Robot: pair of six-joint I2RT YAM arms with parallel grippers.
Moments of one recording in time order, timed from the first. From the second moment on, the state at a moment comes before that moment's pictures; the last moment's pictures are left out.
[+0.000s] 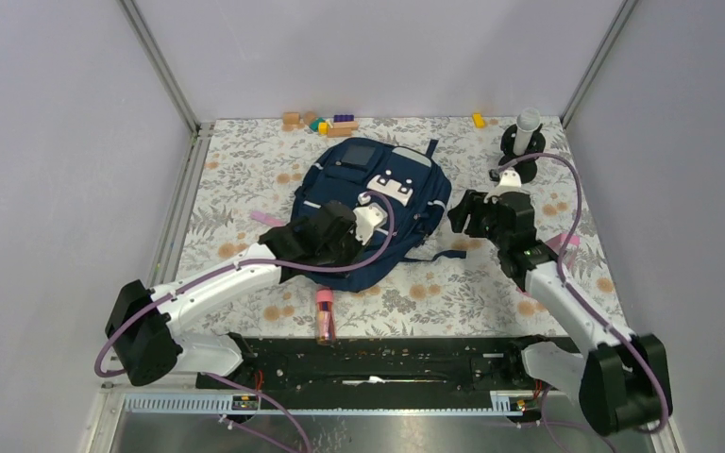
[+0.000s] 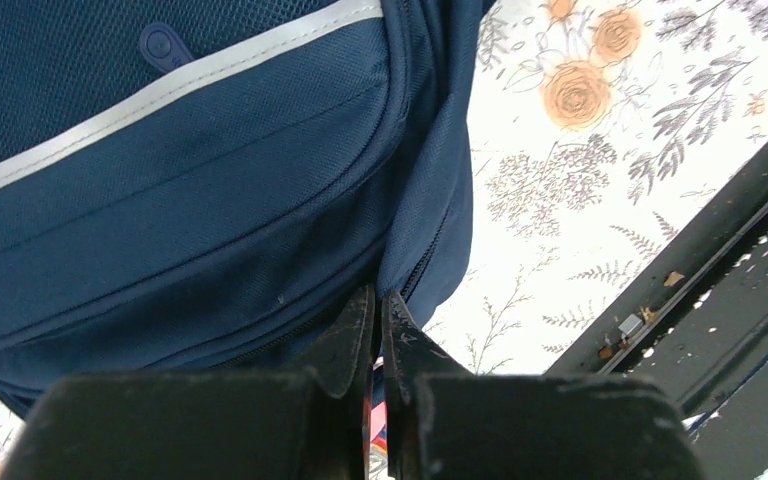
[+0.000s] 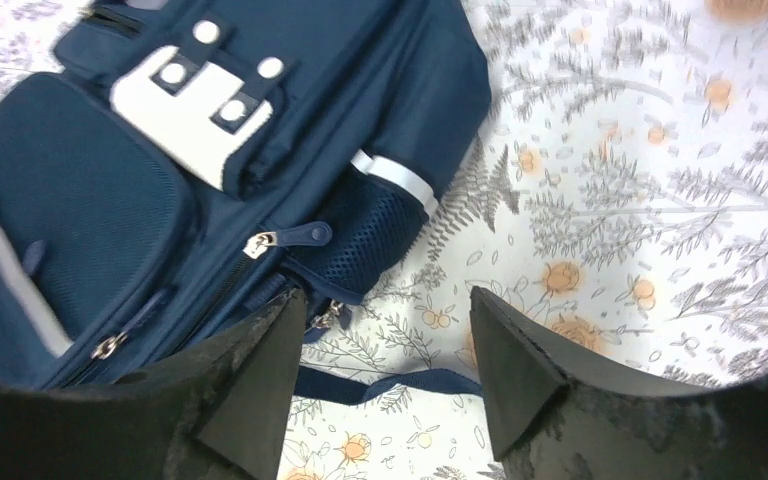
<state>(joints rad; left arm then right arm) -0.87 1.29 0.99 -0.50 0.00 -0.02 0.26 1.13 0.61 0.05 -0.07 0.36</state>
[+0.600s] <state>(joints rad) -0.77 1.30 1.02 -0.60 0.01 0.00 0.26 1.32 0.79 -0.08 -0.52 -0.07</state>
